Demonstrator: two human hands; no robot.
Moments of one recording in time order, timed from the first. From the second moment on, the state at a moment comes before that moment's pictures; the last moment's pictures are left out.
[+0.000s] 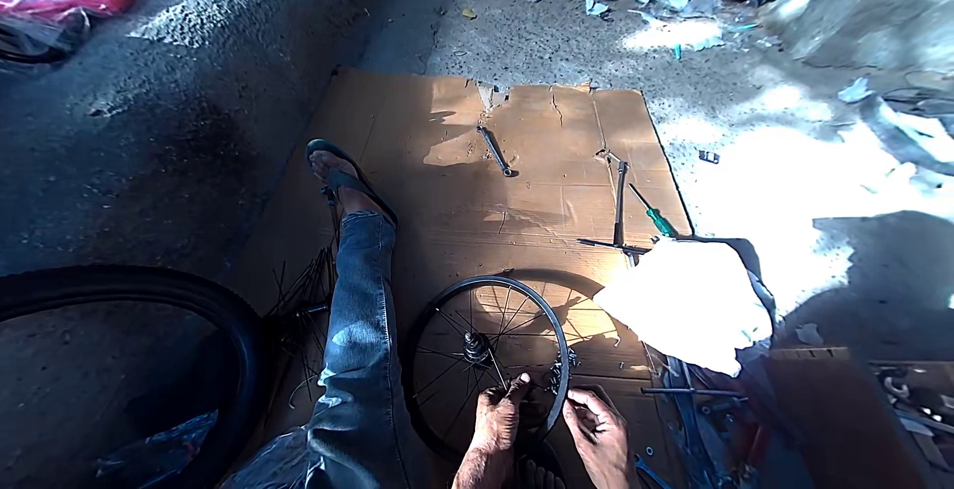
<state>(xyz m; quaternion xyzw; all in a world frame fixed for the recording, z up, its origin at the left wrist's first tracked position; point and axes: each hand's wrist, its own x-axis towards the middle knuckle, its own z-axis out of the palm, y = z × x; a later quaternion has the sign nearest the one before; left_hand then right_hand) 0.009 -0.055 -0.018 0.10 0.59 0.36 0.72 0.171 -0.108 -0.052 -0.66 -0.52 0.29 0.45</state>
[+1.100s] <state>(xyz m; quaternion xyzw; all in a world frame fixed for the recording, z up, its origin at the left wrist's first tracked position) -0.017 -0.027 -0.005 0.81 0.42 0.08 0.40 0.156 -0.111 -0.036 -0.60 -0.42 0.44 0.52</state>
